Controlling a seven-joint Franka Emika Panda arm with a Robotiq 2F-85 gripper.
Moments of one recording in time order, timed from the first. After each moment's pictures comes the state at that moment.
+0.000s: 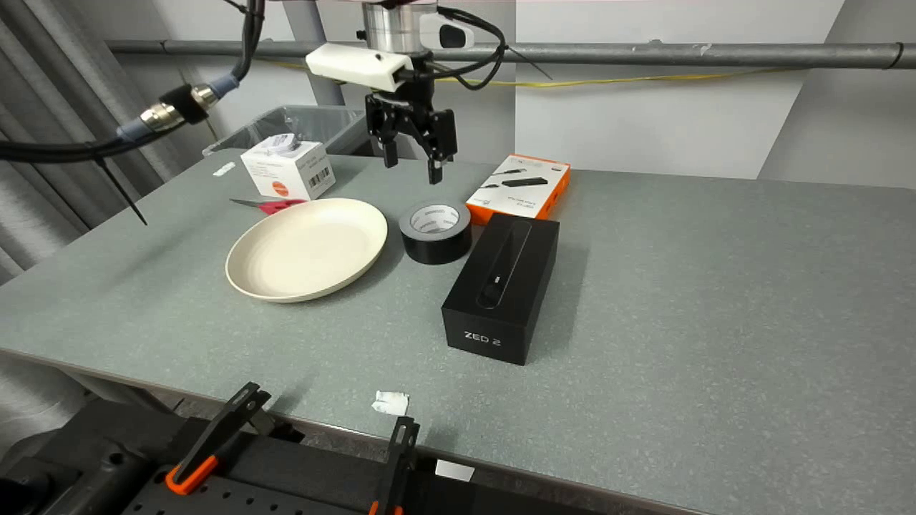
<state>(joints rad) -0.01 0.38 -0.02 -2.07 0.09 2.37 0.30</state>
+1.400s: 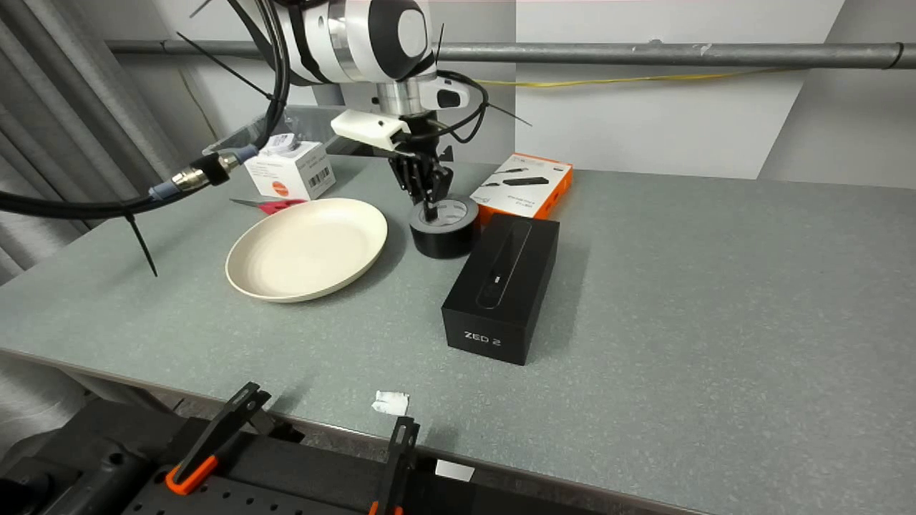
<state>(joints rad) 0.10 0.63 -0.10 -1.93 0.05 2.44 0.50</state>
